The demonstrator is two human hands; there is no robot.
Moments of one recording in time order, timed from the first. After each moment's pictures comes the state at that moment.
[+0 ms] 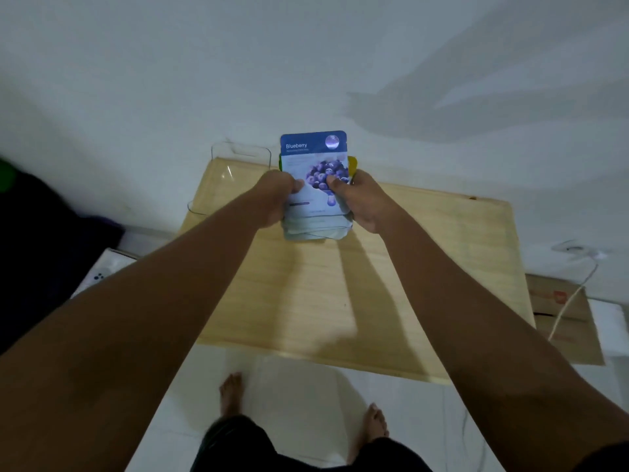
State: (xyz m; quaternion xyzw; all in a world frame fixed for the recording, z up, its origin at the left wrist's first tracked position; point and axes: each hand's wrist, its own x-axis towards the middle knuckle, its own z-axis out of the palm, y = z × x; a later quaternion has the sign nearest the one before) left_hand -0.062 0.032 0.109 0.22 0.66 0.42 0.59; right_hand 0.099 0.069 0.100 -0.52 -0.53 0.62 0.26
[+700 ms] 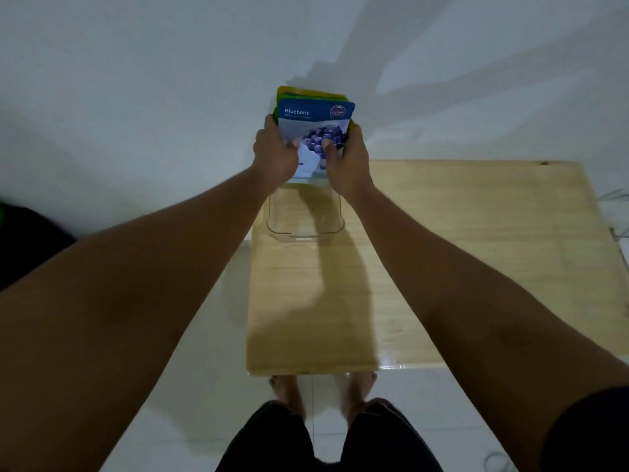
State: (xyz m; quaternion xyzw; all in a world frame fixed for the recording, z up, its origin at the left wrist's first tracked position) left_hand -0.257 0.099 0.073 0.51 0.72 0.34 0.33; right_hand -0.122 0.102 0.050 -0.61 -0.55 0.38 0.41
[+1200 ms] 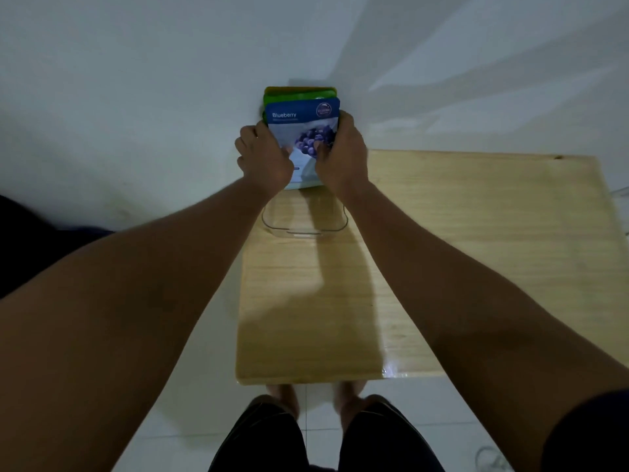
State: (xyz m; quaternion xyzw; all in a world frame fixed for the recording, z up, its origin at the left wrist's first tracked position) left_hand -0.260 0.109 0.007 0.51 0.81 0.21 0.18; right_hand -0.132 0.121 0.018 -0.66 -0.64 0.24 0.30
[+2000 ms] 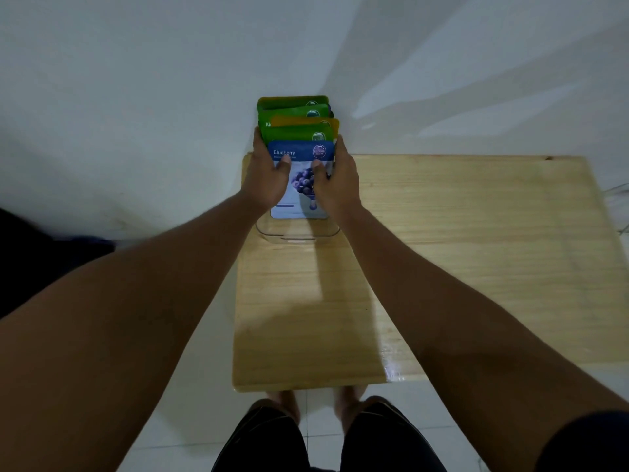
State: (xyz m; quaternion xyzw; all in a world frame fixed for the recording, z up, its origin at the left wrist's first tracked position) left_hand -0.260 0.095 0.002 0.53 0.64 0.41 0.37; right_hand -0.125 0.102 -0.006 -0.65 -0.60 0.31 0.34
